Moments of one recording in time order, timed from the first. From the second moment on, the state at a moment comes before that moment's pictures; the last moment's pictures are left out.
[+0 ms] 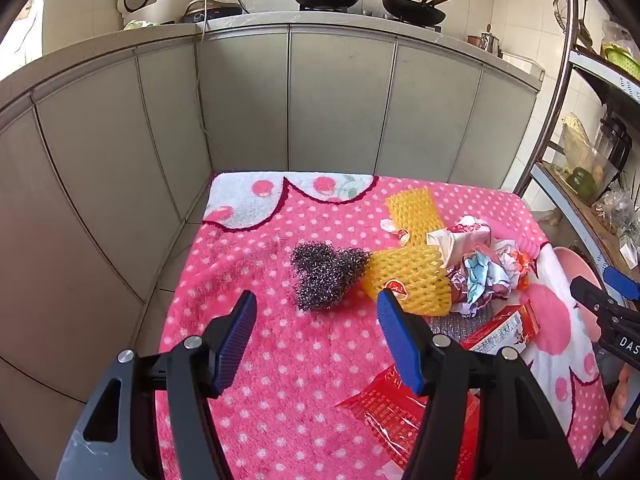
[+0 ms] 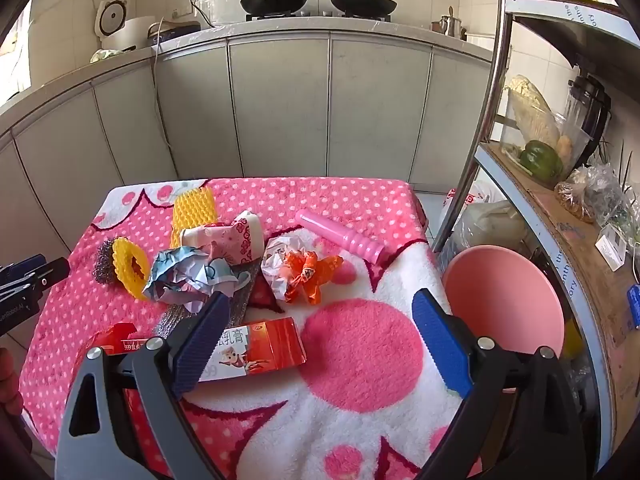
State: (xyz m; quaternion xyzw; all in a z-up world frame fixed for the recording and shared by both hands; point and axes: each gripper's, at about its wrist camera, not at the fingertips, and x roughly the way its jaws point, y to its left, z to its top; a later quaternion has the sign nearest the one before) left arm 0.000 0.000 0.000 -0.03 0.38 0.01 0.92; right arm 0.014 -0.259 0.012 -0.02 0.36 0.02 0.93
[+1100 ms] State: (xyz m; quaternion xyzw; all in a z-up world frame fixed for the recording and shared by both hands) left arm -0.004 -0.003 -0.004 -0.03 0.38 0.01 0.92; right arm 0.014 -0.260 0.008 -0.01 0.36 0.02 0.93
